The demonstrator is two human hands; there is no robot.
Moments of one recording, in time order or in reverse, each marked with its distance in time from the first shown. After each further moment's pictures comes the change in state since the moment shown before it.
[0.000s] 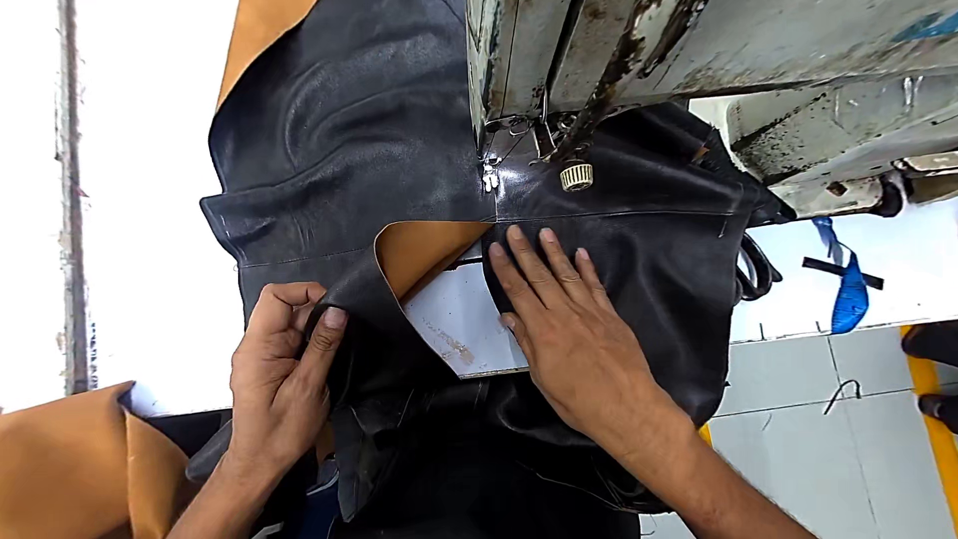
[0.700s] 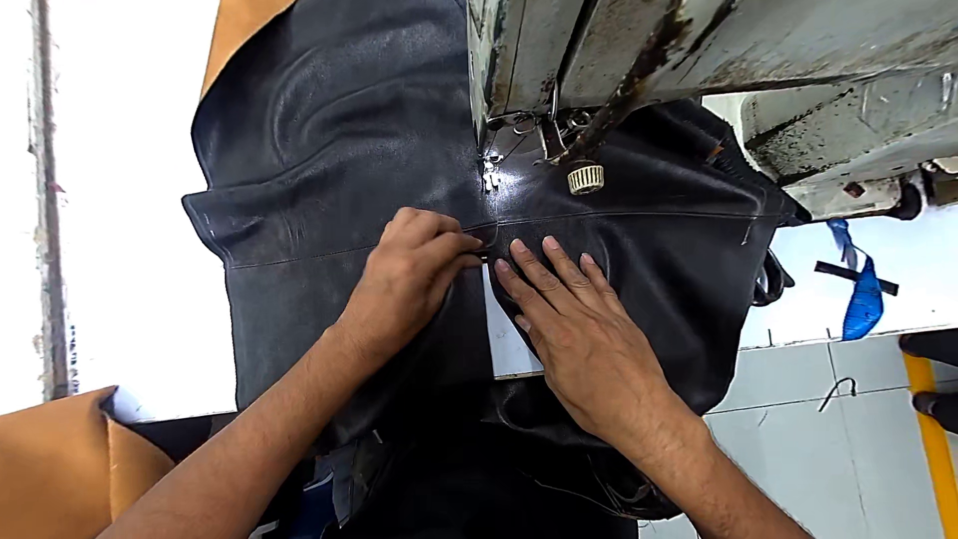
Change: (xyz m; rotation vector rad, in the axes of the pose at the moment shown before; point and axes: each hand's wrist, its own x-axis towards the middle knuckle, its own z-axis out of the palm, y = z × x) left_hand 0.085 -0.017 0.079 0.445 -0.275 0.544; right_hand -0.003 0.017 0.006 0.028 0.011 -0.044
